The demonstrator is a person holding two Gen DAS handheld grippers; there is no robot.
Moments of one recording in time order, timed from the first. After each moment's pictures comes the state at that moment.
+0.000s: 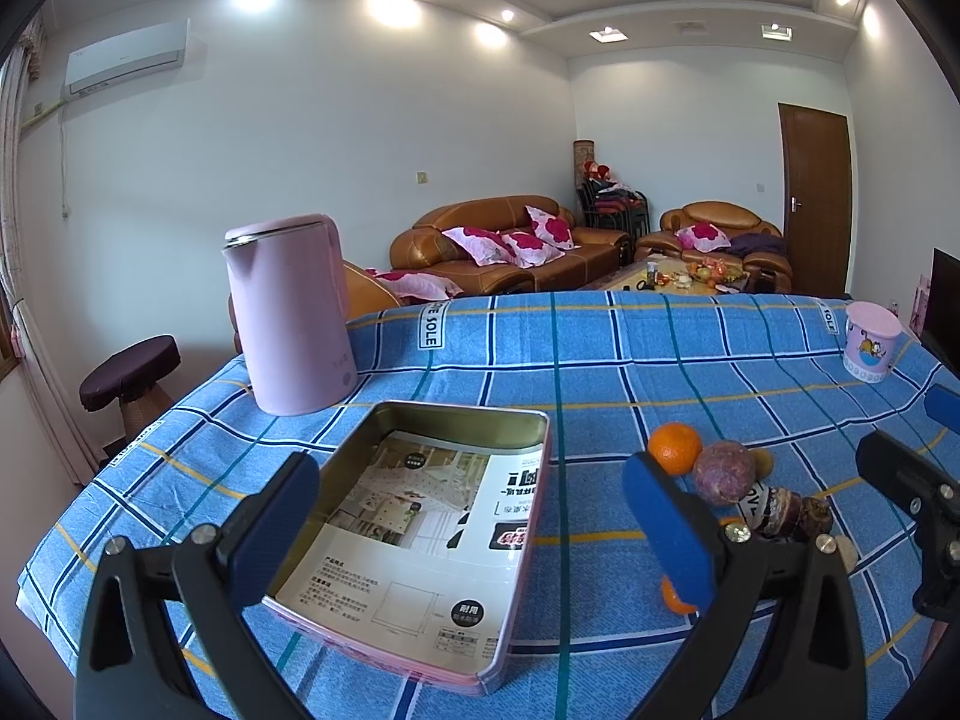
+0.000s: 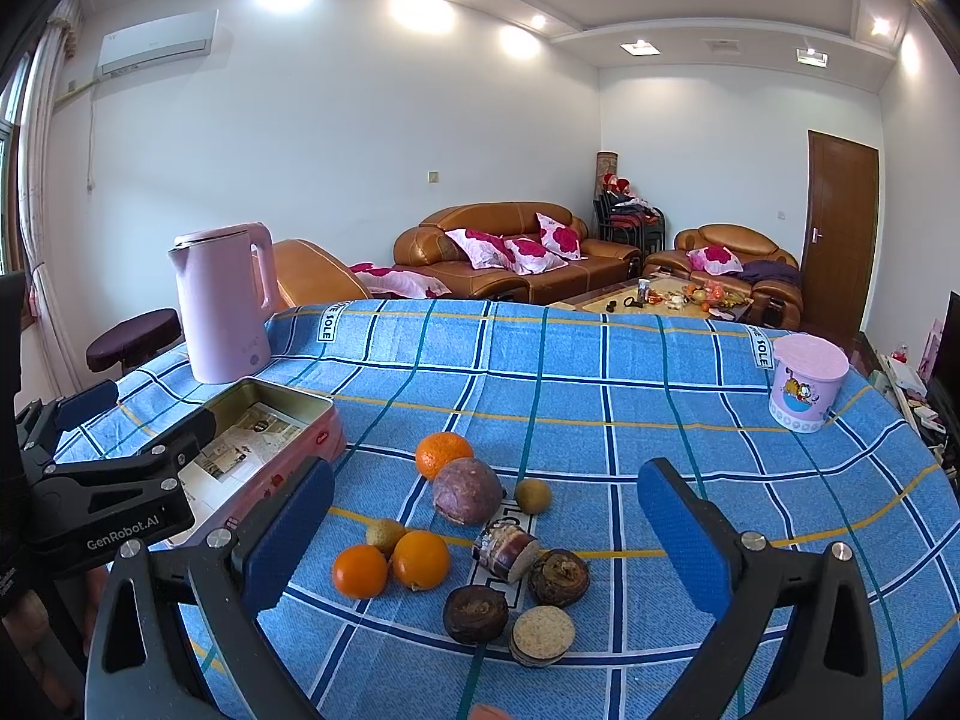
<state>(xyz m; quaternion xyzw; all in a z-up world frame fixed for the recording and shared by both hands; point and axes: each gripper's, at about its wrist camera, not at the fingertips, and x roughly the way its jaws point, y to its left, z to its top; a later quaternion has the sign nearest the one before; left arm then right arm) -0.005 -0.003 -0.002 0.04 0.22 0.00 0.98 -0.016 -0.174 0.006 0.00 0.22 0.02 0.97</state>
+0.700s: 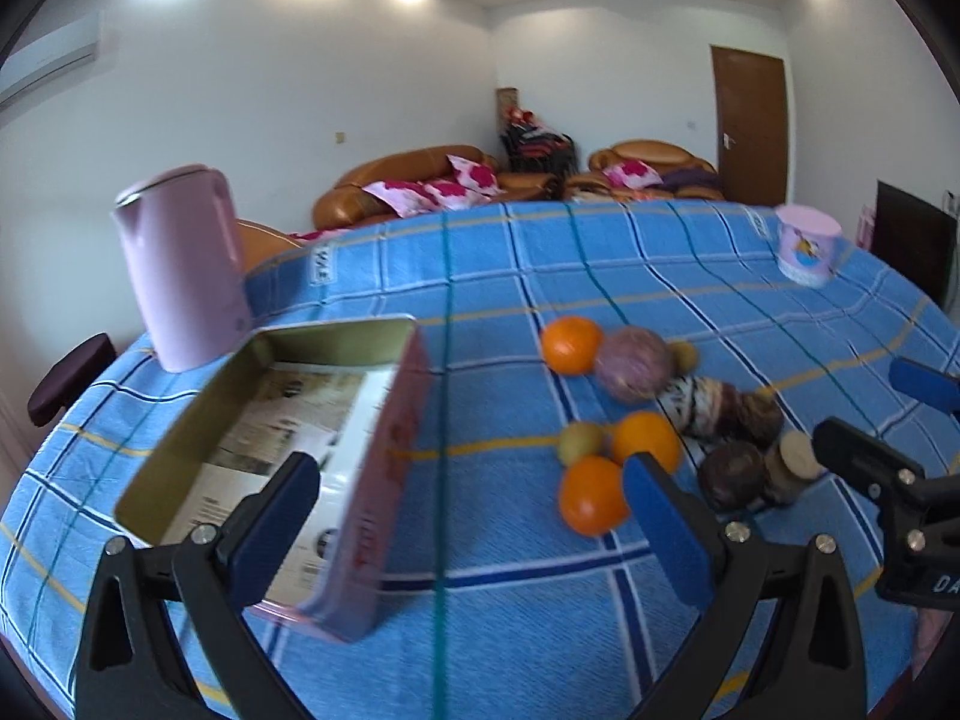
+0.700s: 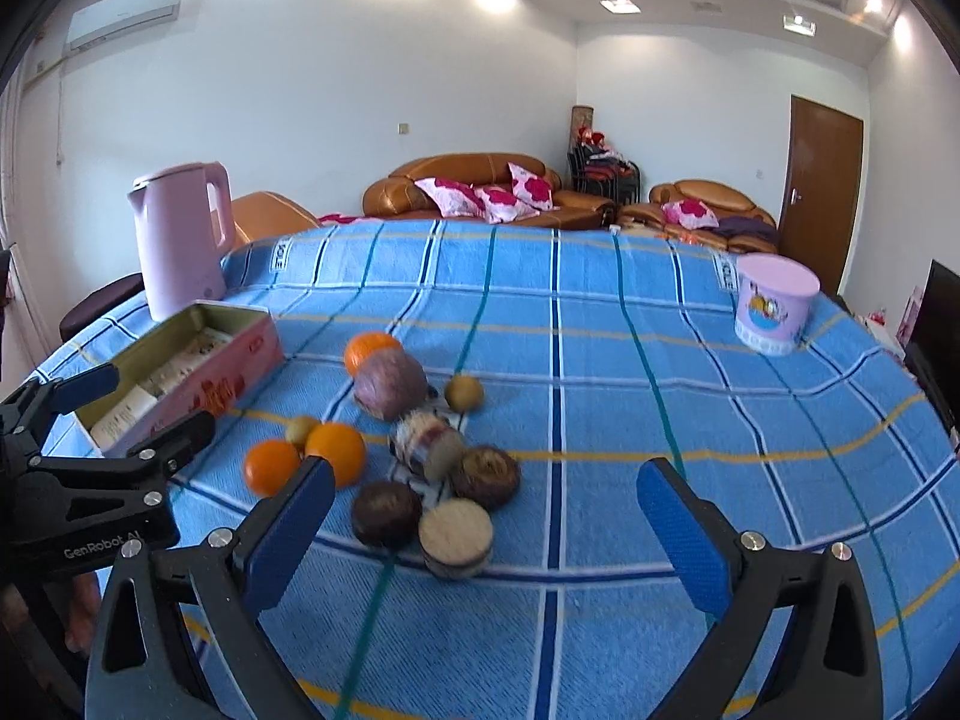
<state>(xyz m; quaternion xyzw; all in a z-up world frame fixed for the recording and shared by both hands) -0.007 -0.059 -0.056 0.08 0.28 -0.09 0.95 -0.029 -0.213 -0.046 0.00 0.29 -0.02 0.96</state>
